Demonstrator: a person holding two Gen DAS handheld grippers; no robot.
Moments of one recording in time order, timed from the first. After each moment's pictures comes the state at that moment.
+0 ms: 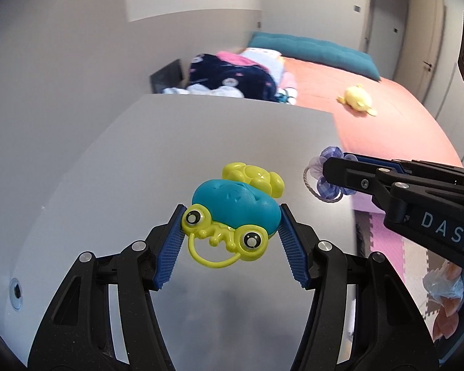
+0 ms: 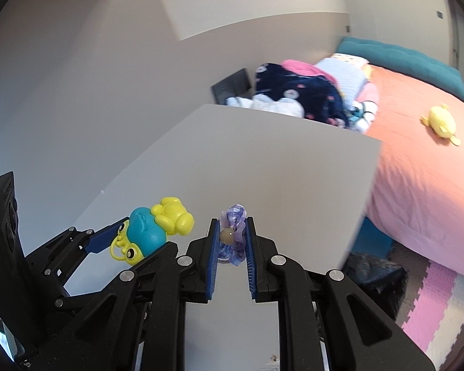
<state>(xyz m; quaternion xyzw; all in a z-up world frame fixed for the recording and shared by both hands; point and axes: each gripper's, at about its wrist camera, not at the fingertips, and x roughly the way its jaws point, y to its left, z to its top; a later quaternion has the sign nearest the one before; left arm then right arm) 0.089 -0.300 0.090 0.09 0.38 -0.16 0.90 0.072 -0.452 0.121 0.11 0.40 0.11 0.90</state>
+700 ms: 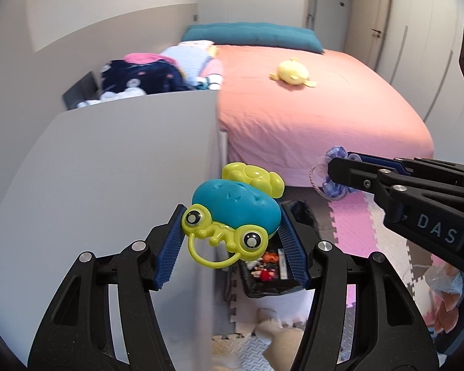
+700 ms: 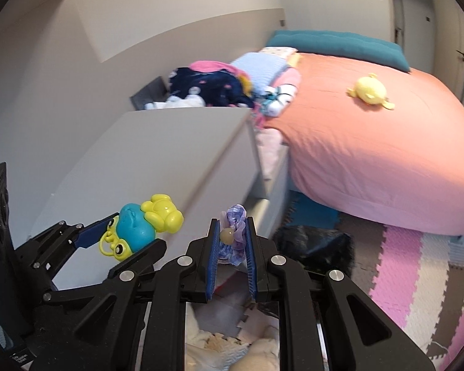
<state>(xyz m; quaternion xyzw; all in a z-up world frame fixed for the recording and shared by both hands) 0.025 -0.443 0.065 0.14 0.39 -0.27 0.87 -0.021 -0.597 0.089 0.14 0.40 -0.01 0.90</state>
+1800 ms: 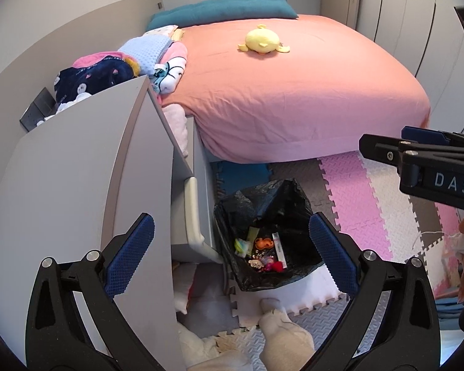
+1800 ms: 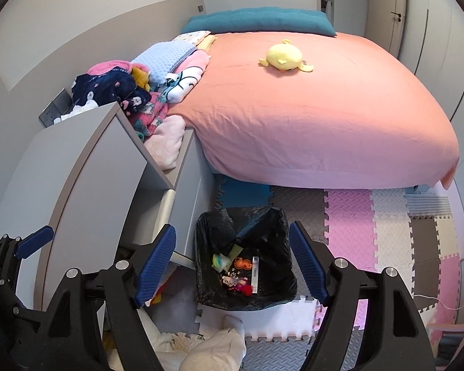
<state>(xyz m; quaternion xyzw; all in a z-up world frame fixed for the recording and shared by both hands) 0.026 -0.537 0.015 0.21 0.42 -0.29 0.83 -0.035 -0.713 0.033 0.16 0.44 -0.16 0.87</state>
